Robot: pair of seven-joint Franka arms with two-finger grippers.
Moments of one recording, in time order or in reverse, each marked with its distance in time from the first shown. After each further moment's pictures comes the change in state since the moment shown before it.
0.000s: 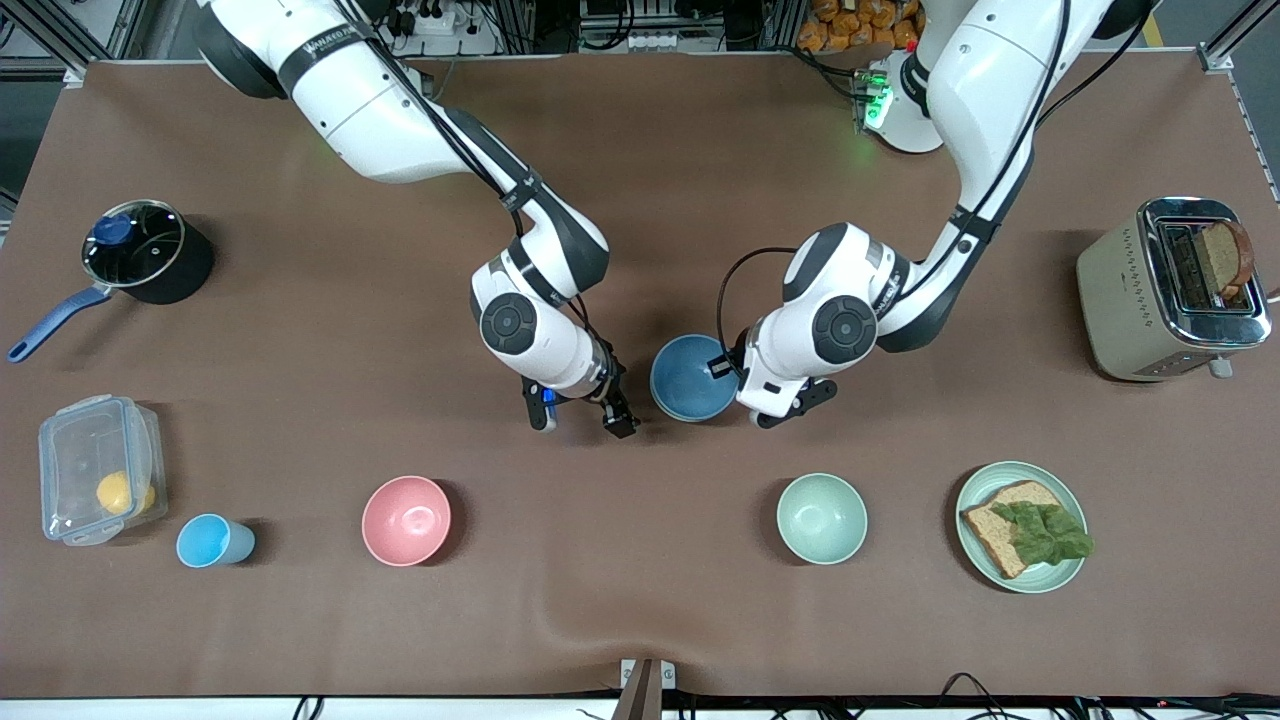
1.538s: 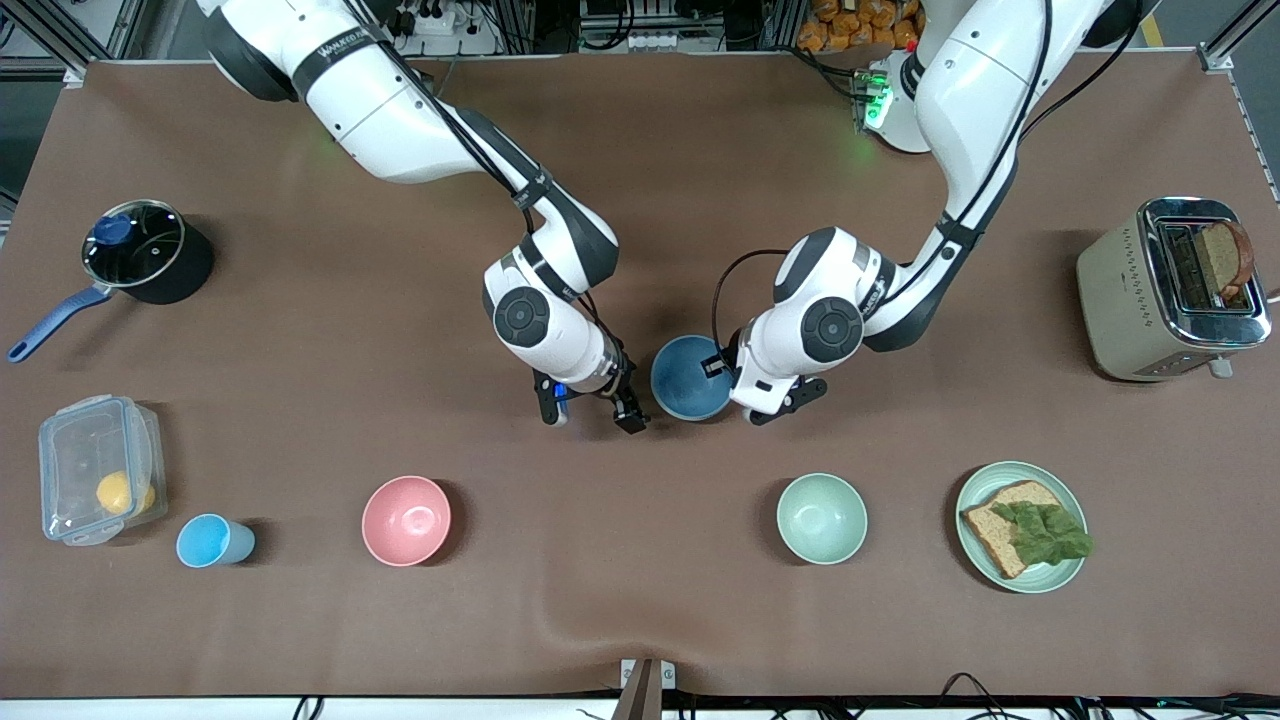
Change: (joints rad) left arm -0.011 0.025 0.003 -0.022 0.000 0.060 0.000; right arm 0.024 0.014 0.001 0.000 0.000 0.038 0.020
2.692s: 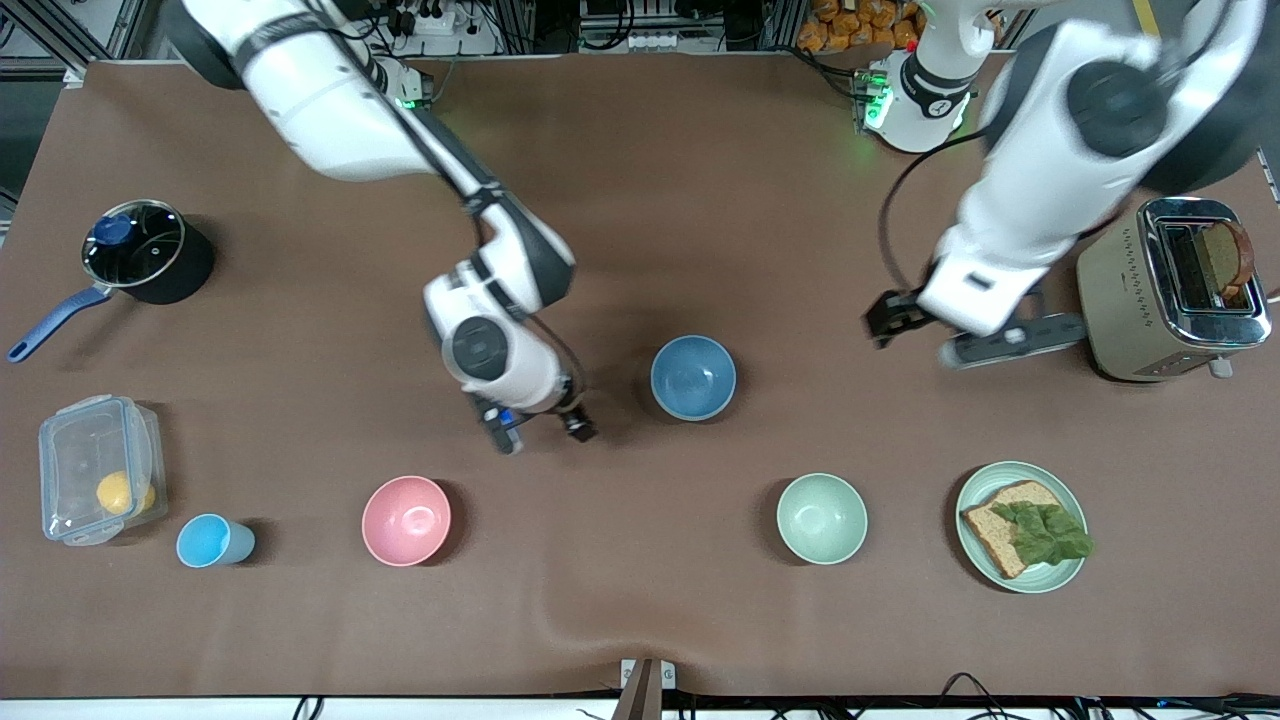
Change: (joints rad) left arm 0.254 -0.524 0.015 0.049 0.193 -0.390 0.423; right arm -0.150 -0.094 -0.020 0.040 -0.137 -0.403 -0.401
